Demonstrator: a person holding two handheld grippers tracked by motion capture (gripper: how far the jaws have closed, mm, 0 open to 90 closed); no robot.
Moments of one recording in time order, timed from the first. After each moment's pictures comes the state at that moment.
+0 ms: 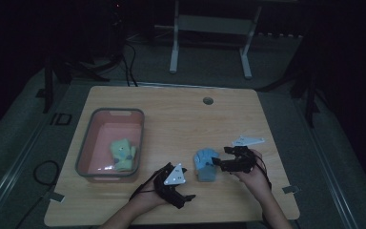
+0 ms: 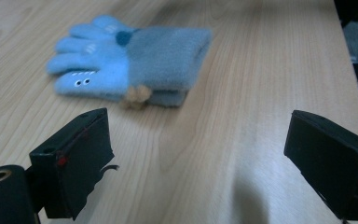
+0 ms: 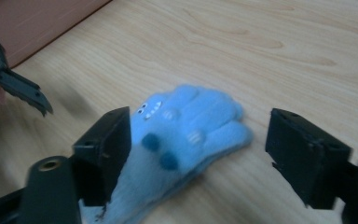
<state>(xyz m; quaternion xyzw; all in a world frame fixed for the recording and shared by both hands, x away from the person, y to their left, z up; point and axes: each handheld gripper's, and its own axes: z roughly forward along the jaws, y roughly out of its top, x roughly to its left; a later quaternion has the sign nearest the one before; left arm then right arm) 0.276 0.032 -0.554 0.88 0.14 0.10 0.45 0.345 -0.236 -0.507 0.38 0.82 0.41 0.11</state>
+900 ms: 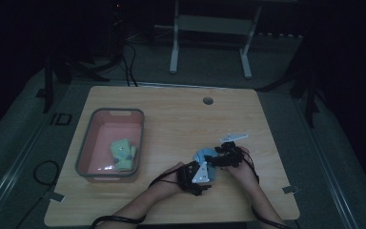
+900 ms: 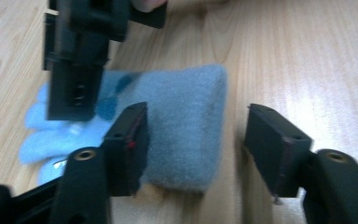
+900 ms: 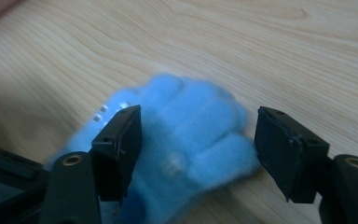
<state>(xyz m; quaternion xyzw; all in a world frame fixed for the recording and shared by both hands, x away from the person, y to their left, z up) 0.302 -0.029 -0.557 0.91 0.04 0.16 0.38 0.381 -0.216 -0.548 0.39 0.84 0.37 0.09</state>
